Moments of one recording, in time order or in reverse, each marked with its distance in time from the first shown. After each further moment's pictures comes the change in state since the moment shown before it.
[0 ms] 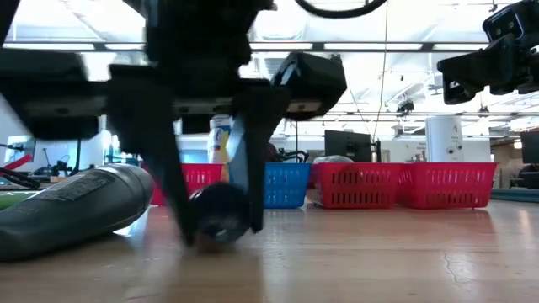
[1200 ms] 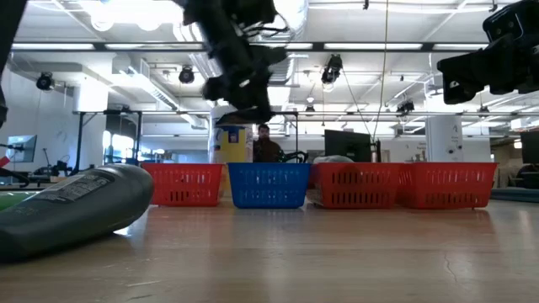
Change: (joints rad) left arm 0.581 -0.367 -0.055 -0.167 -0.412 -1.278; right arm 0.000 0.000 0.000 0.000 -0.001 0.000
